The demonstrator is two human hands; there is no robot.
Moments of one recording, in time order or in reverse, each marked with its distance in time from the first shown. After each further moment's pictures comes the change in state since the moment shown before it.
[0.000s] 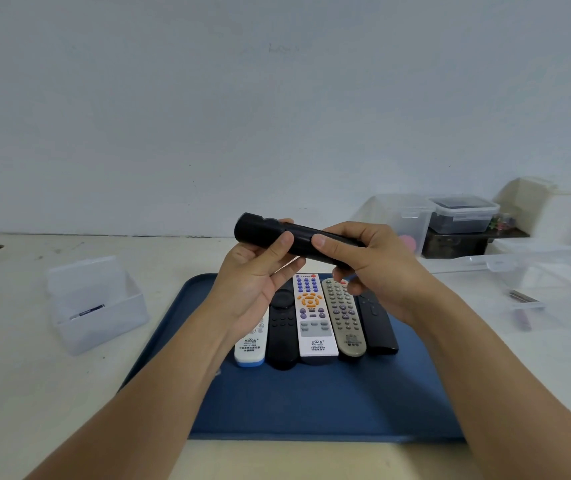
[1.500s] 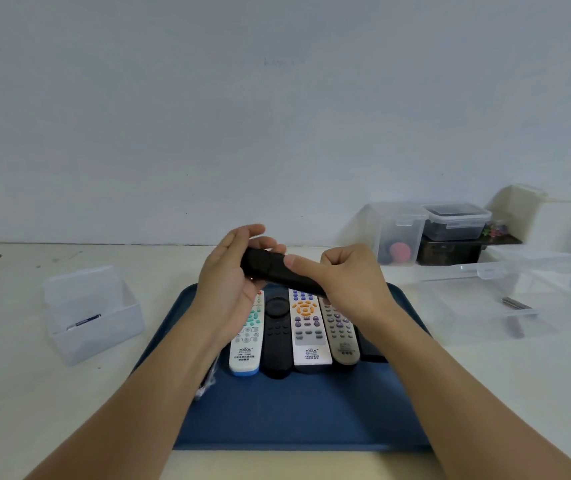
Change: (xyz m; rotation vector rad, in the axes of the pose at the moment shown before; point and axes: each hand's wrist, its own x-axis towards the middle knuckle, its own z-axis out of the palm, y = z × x) left_hand 0.008 0.005 -0.013 0.045 0.193 0.116; right_hand 0.000 0.011 0.030 -0.203 0.261 -0.092
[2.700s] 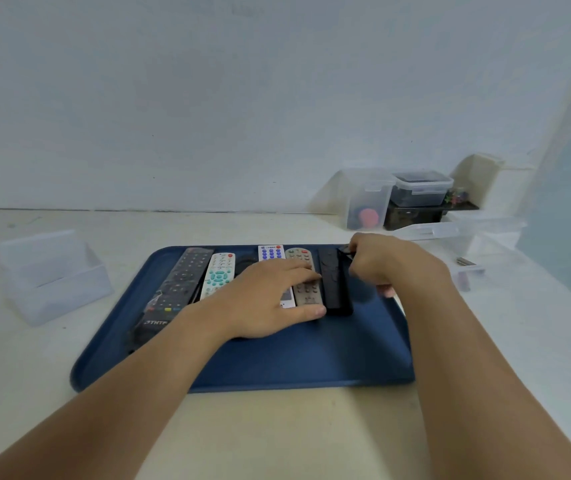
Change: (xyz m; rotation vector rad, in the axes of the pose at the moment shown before) left_hand -0.033 -0.046 0.013 1.549 -0.802 0.272; right_hand 0.000 0.001 -0.076 -1.047 -0.394 0.456
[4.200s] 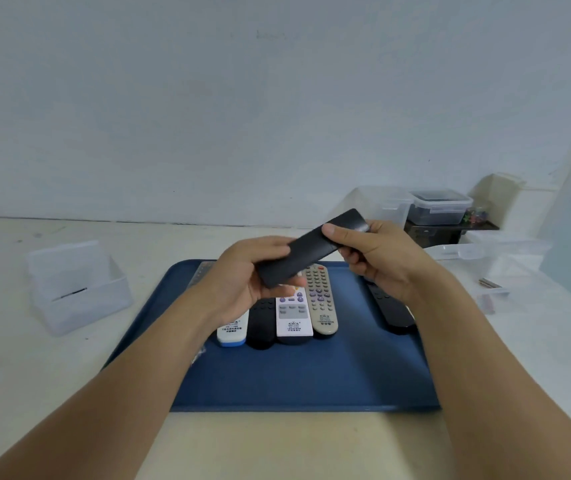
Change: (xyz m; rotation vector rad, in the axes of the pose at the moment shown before) left_hand -0.004 -0.002 -0.049 -1.445 0.245 -0.406; right_hand 0.016 -0.013 0.002 1.300 -0.020 -0.340
